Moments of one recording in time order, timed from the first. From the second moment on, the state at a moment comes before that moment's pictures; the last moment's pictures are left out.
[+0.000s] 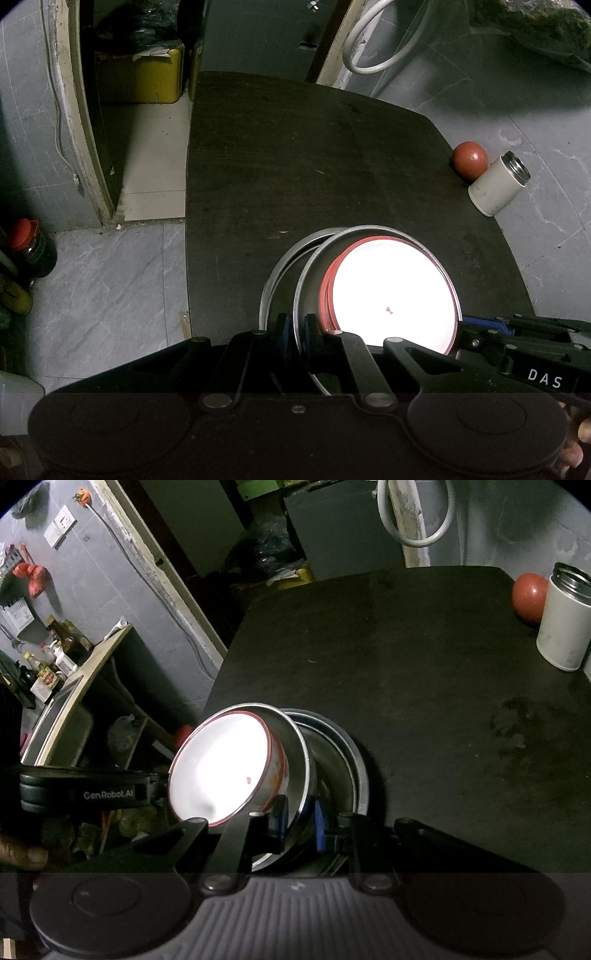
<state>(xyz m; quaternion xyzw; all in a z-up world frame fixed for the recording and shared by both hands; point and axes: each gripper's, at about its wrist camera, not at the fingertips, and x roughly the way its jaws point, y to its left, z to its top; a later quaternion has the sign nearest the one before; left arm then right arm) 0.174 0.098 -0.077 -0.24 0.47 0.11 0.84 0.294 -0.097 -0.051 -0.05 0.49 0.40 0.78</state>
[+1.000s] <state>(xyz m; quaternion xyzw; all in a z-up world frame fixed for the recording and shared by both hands) 0.173 0.096 -0.076 -0.24 0.47 0.11 0.85 0.288 -0.096 -0.051 -0.05 0.48 0.38 0.78</state>
